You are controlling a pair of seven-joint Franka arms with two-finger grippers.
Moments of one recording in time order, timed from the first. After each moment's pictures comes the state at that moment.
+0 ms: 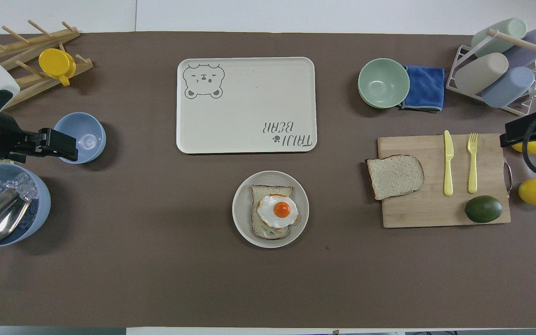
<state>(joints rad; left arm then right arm) -0.08 -0.02 -0.06 -1.65 -0.03 1.55 -0.10 -0.07 0.04 -0.01 -1.54 0.02 1.50 -0.01</state>
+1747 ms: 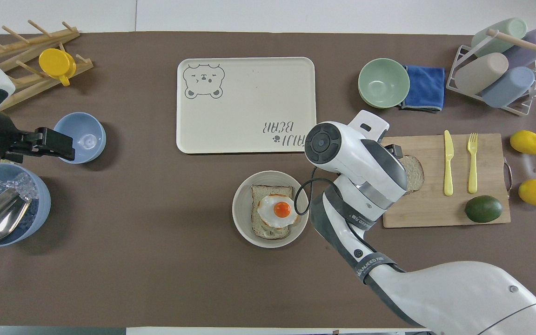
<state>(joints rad) -0.07 -0.02 -0.06 -1.65 -0.03 1.55 -0.10 0.42 0.34 0.00 -1.92 -0.56 1.98 0.59</state>
